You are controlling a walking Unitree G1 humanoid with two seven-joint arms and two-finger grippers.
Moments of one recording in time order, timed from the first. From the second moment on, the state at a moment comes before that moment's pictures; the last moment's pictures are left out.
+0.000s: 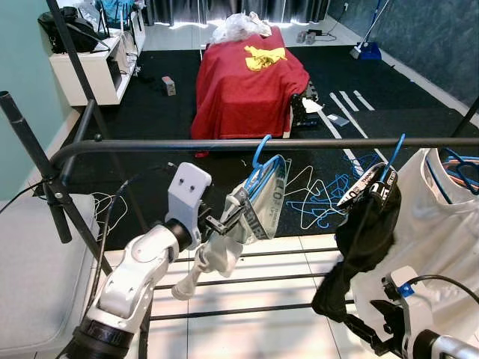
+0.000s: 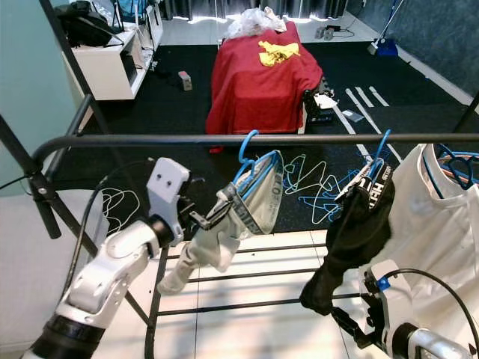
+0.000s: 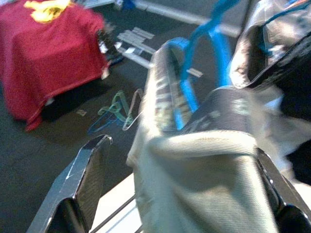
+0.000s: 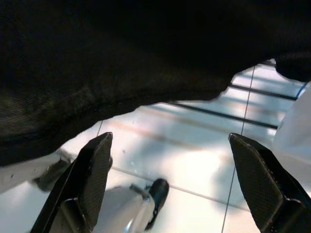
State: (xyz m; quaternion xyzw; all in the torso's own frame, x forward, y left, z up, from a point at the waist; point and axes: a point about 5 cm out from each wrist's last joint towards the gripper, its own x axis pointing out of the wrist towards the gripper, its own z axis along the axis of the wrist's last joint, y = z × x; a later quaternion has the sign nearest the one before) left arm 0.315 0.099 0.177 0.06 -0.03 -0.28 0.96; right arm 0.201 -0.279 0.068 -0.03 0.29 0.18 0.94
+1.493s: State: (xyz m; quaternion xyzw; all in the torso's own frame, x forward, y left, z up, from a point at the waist) left arm 0.252 0.236 0.212 0.18 0.03 -0.48 0.86; right arm 0.173 -0.277 0.125 0.11 0.15 0.31 0.93
